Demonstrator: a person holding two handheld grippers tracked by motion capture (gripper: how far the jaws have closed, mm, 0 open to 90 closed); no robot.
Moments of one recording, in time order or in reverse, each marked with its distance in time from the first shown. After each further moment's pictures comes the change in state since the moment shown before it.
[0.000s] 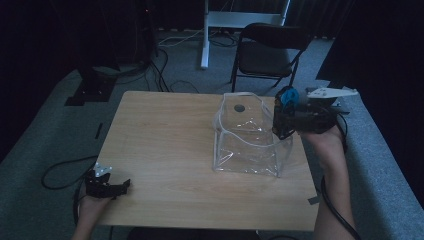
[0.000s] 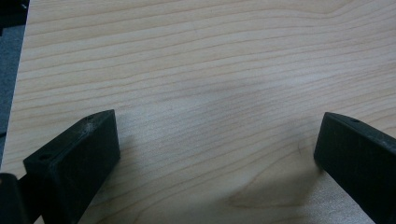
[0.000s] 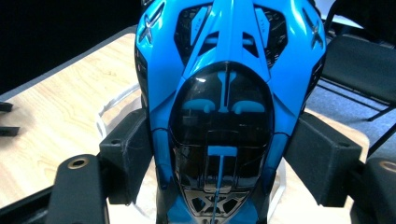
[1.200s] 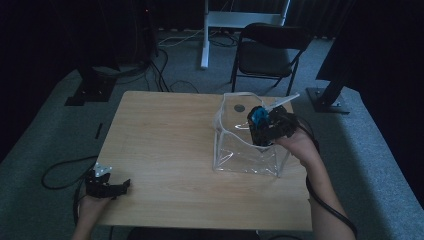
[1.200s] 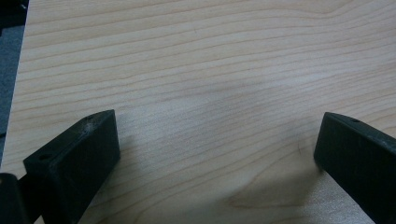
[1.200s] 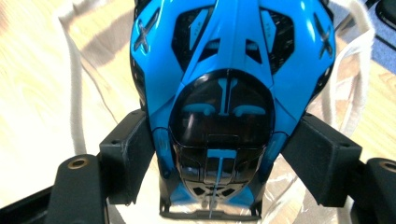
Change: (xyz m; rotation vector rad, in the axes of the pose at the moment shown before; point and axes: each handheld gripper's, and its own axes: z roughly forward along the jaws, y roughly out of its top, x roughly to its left) left arm 0.000 0.000 0.000 -0.002 -0.001 0.002; right arm 0.018 -0.022 0.092 0.336 0.079 -0.138
